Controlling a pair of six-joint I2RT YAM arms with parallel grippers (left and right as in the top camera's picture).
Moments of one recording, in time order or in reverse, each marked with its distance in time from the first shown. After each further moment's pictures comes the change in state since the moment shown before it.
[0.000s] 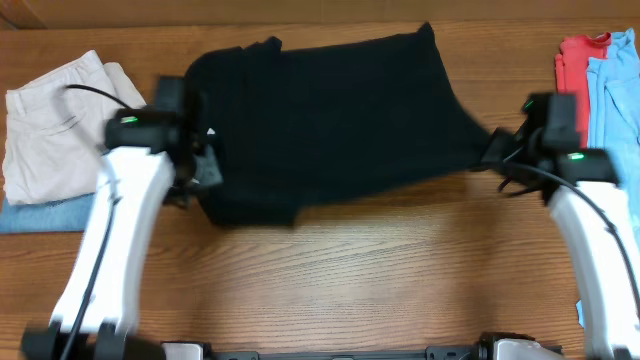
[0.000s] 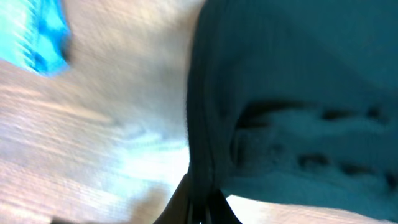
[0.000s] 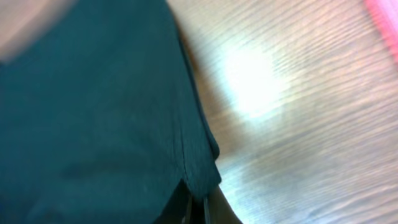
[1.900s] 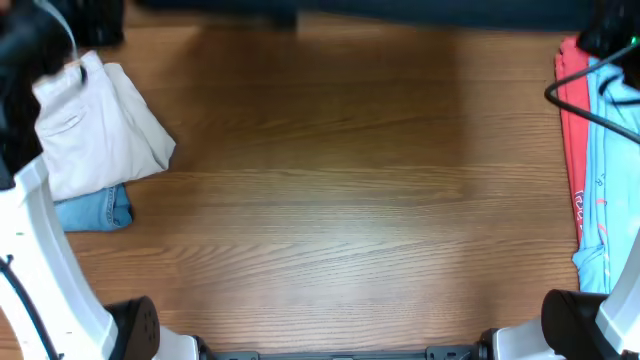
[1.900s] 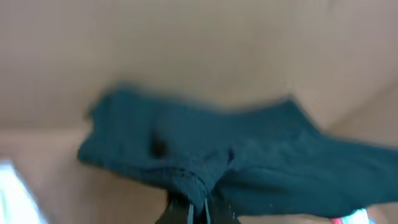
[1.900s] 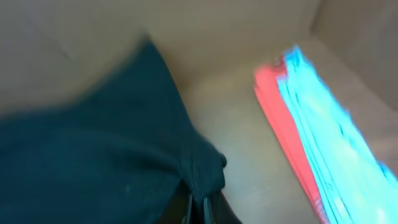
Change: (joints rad) left arm 0.222 0.179 1.006 0.061 0.605 0.261; right arm -0.026 0.327 1.204 -0.531 0.155 -0.127
